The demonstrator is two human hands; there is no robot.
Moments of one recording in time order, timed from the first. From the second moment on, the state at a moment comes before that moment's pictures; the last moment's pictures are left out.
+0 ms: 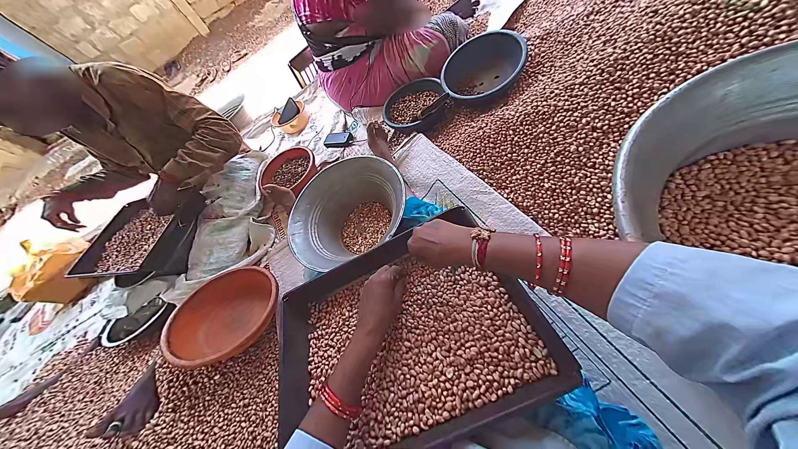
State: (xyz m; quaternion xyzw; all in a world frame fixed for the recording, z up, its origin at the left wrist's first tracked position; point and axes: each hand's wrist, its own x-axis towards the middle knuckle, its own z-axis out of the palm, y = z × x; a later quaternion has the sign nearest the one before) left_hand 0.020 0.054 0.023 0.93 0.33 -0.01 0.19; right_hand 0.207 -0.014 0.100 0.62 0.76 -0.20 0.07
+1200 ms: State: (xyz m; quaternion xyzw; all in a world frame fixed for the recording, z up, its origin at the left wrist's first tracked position) left_hand -0.007 0.085 0.042 0.89 0.40 0.09 0.21; right_hand 0.241 0.004 0.110 0.67 0.67 -0.28 -0.14
